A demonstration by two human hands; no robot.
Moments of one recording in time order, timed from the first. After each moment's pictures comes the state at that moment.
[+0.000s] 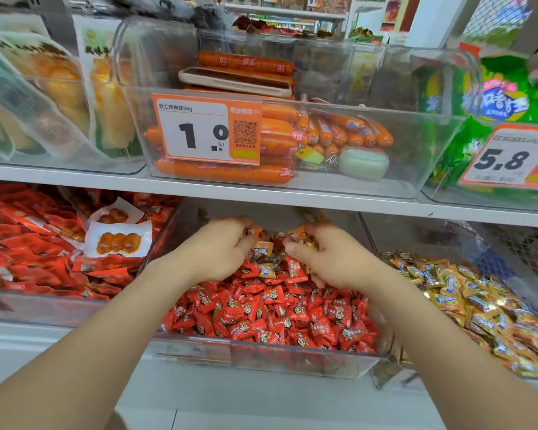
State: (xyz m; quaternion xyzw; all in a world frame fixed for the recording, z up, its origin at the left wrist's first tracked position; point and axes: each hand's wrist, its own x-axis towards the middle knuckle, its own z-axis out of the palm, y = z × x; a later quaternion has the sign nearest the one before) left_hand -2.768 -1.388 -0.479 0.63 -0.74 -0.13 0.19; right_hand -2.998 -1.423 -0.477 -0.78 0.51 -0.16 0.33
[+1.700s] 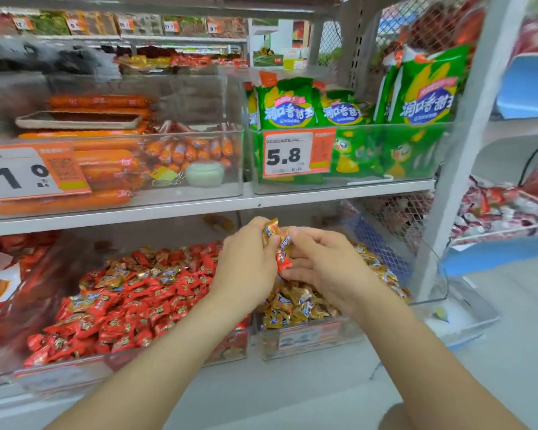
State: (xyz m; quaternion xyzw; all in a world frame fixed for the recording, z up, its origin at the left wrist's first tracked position) left_hand -3.007 -1.340 -0.445 0.57 -0.71 -0.15 0.39; right_hand -3.161 -1.337 -0.454 -0.47 0.44 -0.50 0.58
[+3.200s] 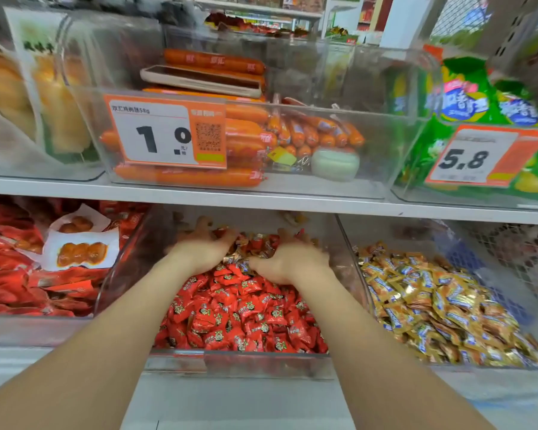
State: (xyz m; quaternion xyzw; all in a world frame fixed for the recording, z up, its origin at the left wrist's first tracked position) left_hand -2.763 -1.441 -0.526 0.79 -0.54 -0.26 0.16; right_hand -2.955 -1.435 -0.491 -0.70 0.69 0.06 0.17
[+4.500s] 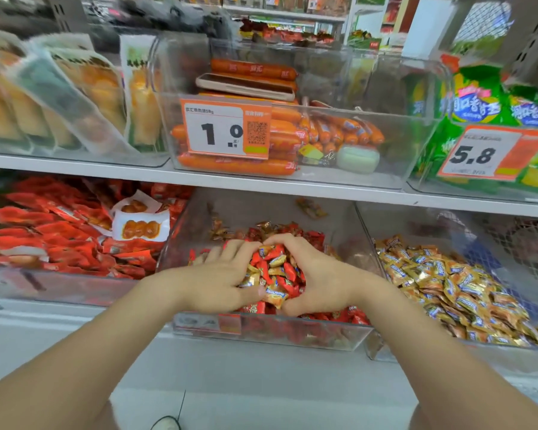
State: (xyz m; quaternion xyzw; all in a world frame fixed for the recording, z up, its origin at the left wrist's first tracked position) left_hand -2.760 -1.320 -0.488 0.59 -0.78 -0.21 -0.02; right_hand -2.993 -1.367 -0.479 -0.88 0.38 -0.06 0.29
